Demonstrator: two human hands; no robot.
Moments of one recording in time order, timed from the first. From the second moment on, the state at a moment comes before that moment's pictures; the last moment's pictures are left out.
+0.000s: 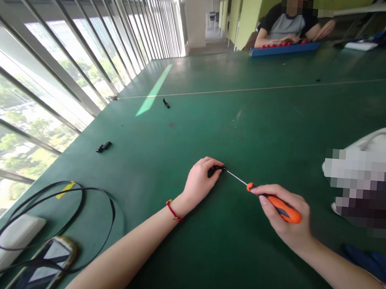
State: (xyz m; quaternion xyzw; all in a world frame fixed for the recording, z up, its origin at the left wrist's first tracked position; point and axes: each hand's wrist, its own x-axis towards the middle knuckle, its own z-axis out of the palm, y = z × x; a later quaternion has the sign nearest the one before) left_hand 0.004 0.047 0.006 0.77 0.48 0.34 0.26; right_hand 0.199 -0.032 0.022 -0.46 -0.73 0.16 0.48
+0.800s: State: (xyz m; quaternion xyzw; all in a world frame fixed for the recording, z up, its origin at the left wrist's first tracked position) left_hand 0.004 0.047 0.007 0.77 0.48 0.34 0.26; right_hand 0.201 -0.032 0.020 -0.49 -0.71 0.16 0.47
